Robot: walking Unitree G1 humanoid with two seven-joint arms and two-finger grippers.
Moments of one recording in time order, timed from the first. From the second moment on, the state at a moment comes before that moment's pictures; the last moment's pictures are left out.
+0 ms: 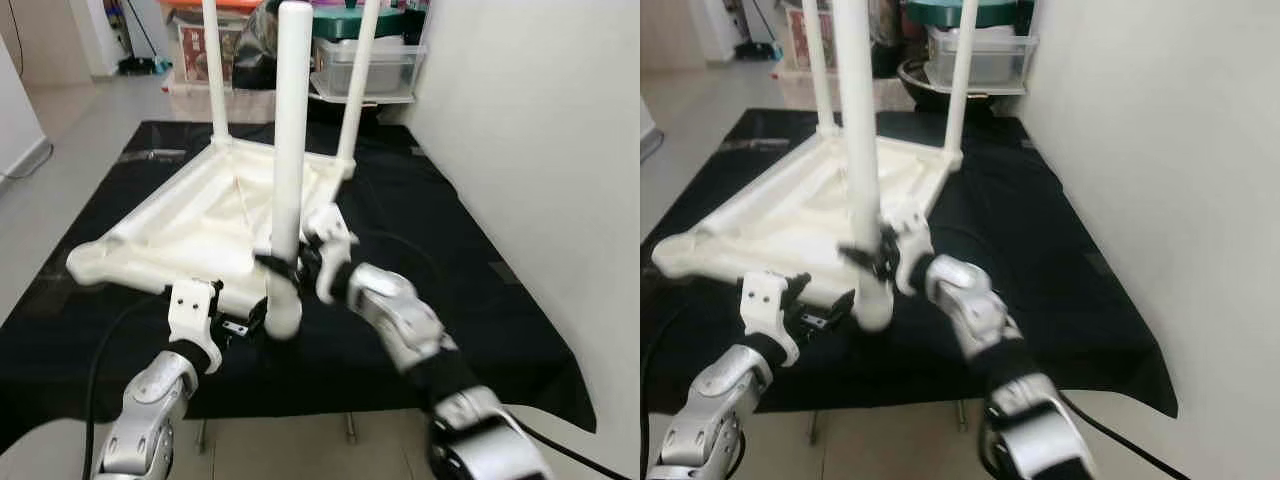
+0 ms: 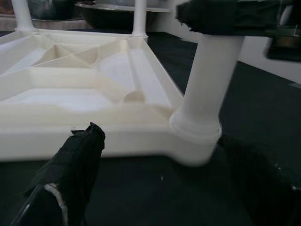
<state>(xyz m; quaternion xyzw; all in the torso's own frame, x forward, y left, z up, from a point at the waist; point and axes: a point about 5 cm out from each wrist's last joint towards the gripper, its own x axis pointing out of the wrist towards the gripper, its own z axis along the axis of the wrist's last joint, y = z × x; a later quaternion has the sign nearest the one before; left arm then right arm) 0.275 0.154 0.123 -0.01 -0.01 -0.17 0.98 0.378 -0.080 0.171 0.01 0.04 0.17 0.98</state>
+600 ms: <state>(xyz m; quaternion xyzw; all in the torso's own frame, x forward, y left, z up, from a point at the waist) 0.275 0.153 0.122 -0.02 -0.01 -0.17 0.98 0.362 -0.119 0.173 0.13 0.04 0.09 0.99</state>
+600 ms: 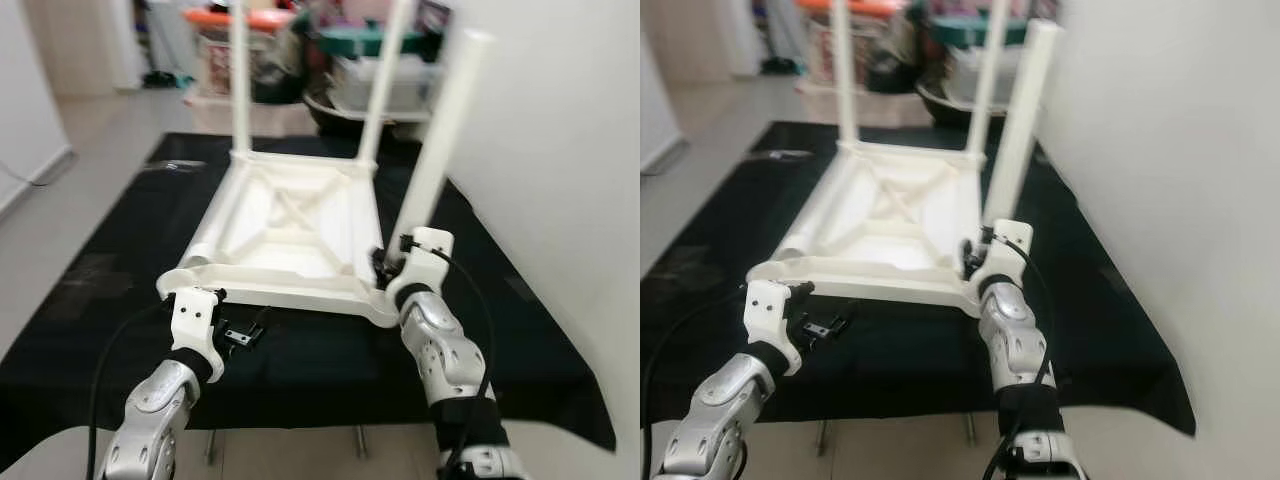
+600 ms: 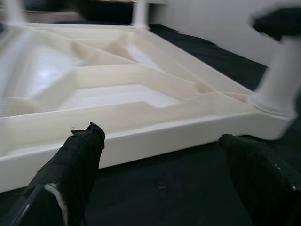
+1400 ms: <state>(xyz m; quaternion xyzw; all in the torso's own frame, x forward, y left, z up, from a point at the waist) 0.272 0.157 0.120 -0.02 0.00 -0.16 0.99 0.332 -0.028 0.192 0.04 -0.04 0.55 0.83</state>
